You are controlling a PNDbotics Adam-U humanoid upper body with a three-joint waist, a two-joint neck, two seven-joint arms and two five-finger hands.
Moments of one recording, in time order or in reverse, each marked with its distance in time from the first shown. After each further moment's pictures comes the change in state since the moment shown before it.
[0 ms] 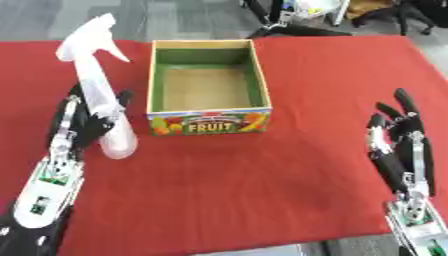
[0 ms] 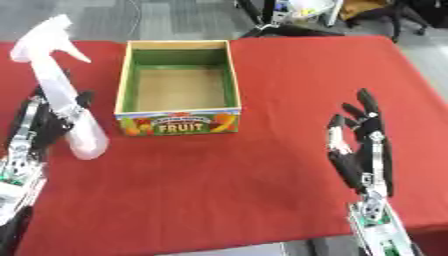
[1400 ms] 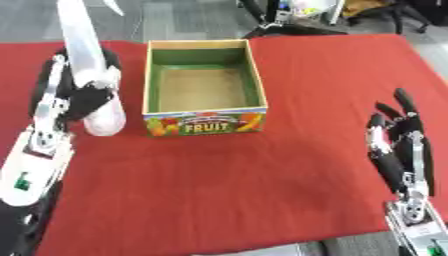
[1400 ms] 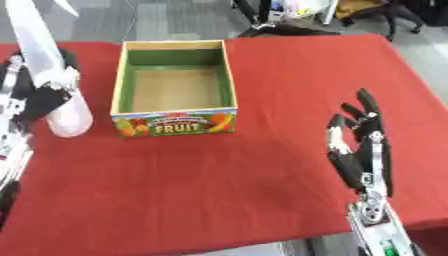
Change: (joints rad) left arm -0.156 0.081 -0.013 -0.118 0.019 0.006 0.002; right arm 0.000 0.000 0.003 0.000 -0.007 -0.002 0.002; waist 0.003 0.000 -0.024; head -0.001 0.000
